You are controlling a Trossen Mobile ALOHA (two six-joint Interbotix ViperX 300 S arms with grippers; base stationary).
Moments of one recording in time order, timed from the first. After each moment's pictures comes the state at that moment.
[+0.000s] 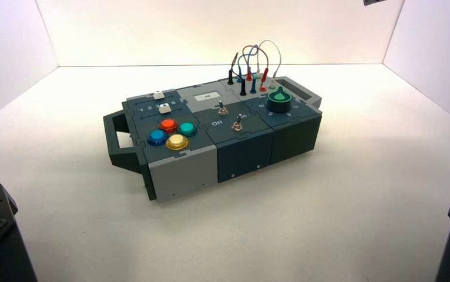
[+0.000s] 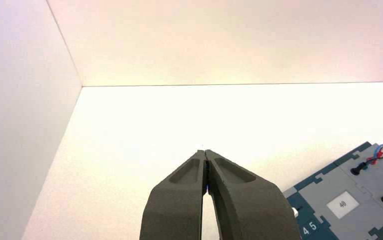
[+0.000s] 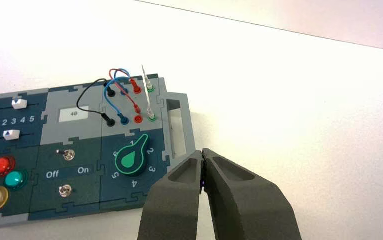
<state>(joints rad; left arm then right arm) -0.05 -0.83 1.13 0.00 0.16 -0.02 0.32 -0.71 1.00 -0.06 0.43 0.08</state>
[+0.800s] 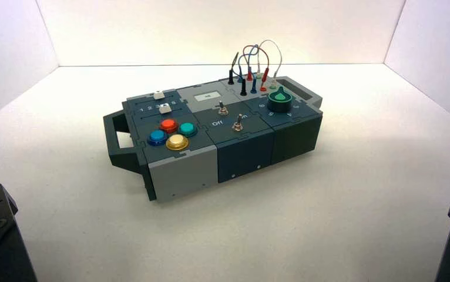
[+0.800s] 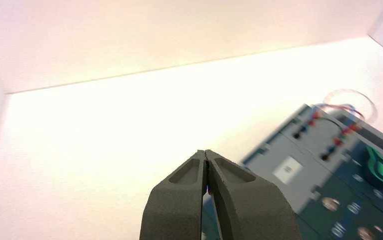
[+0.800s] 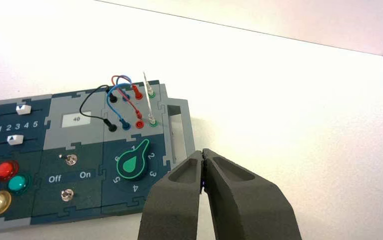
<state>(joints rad) -0.28 -0.74 1.10 0.00 0.17 -0.03 0.32 -0.74 0.99 -0.06 0.43 0.08</state>
